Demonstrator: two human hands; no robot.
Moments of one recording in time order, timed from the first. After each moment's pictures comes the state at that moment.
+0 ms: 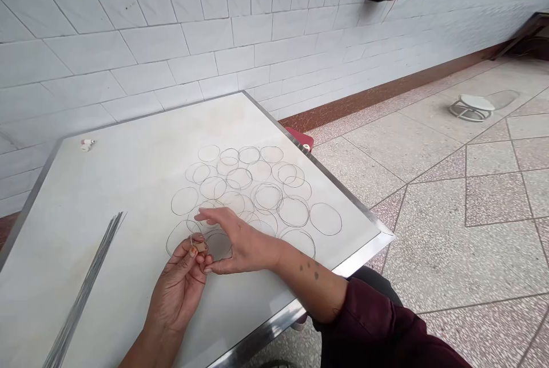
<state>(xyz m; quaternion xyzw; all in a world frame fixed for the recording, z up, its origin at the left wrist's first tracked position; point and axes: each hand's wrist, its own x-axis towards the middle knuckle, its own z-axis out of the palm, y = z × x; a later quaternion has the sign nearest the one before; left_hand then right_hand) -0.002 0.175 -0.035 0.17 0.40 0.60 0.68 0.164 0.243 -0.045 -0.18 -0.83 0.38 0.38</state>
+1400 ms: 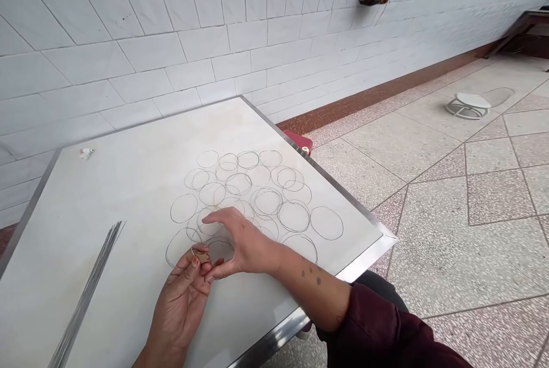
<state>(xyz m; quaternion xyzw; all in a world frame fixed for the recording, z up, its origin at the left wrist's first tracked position) 0.004 0.173 -0.034 0.17 0.42 0.59 0.67 0.163 0.249 -0.050 -0.25 -0.80 0.34 0.42</state>
